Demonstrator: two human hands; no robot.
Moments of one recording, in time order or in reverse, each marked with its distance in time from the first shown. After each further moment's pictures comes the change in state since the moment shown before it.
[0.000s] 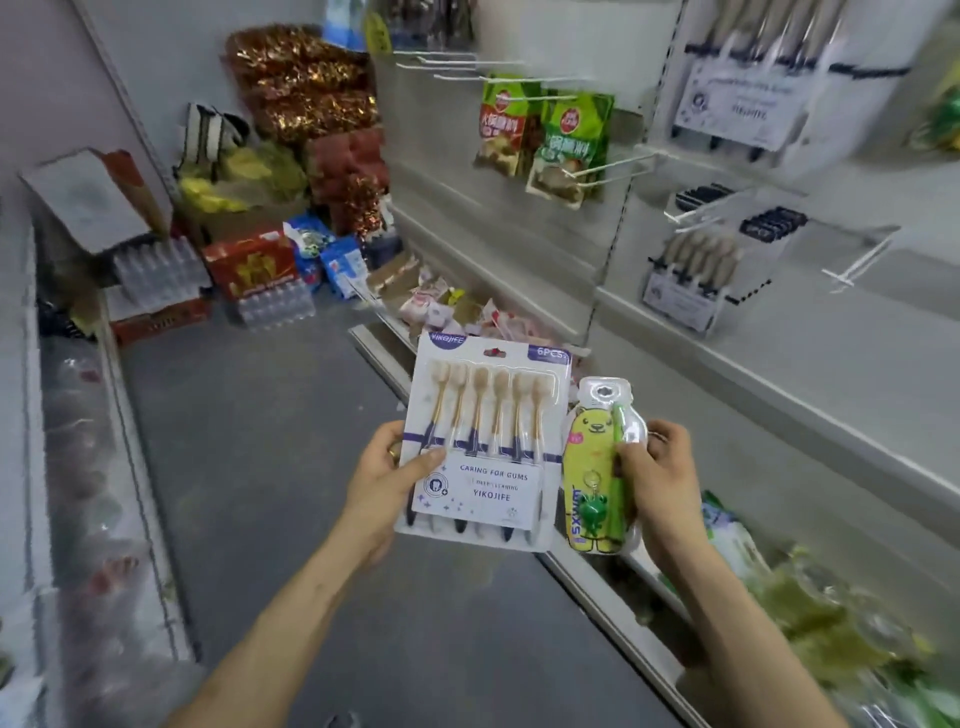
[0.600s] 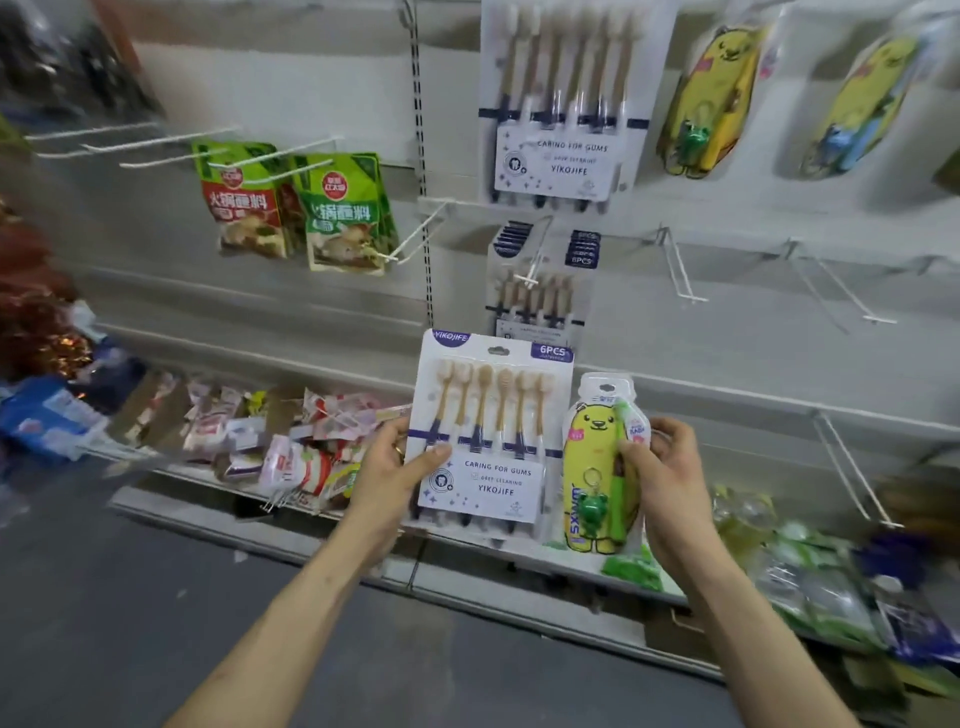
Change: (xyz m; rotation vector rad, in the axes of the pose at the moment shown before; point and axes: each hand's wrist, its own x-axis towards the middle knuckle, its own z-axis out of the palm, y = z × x) left_hand 0.247 0.057 0.108 0.101 -0.665 -0.020; right_hand 0.066 -0.043 0.029 0.192 0.585 -0.041
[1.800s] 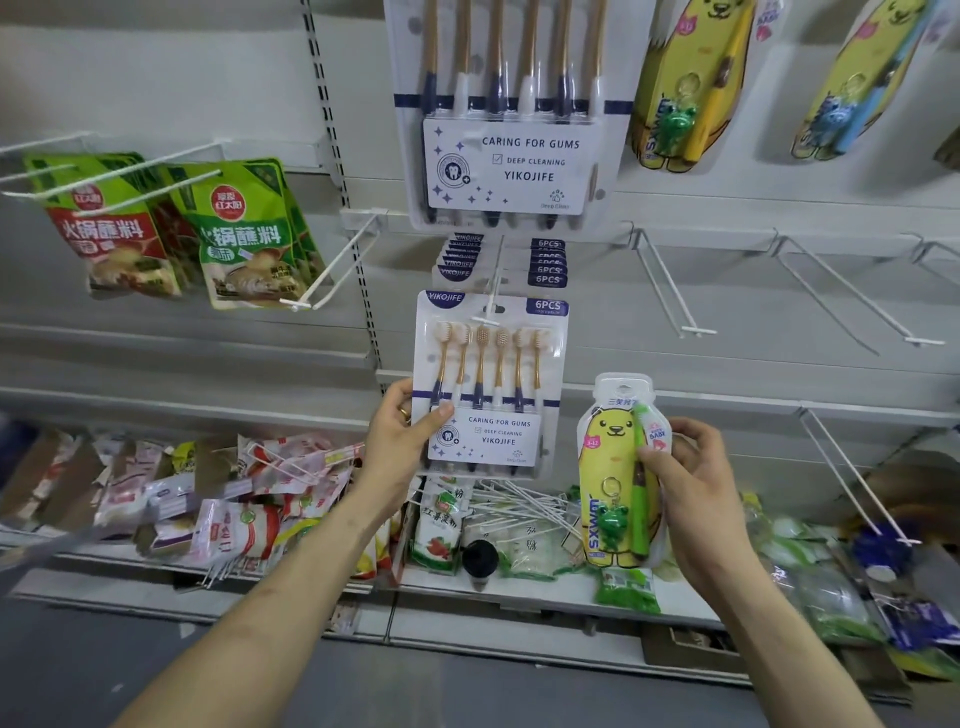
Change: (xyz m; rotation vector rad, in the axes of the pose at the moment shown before) left_hand 0.184 -0.002 0.064 0.032 -0.094 0.070; right_hand 0.093 0.000 -0.004 0.007 0.097 0.002
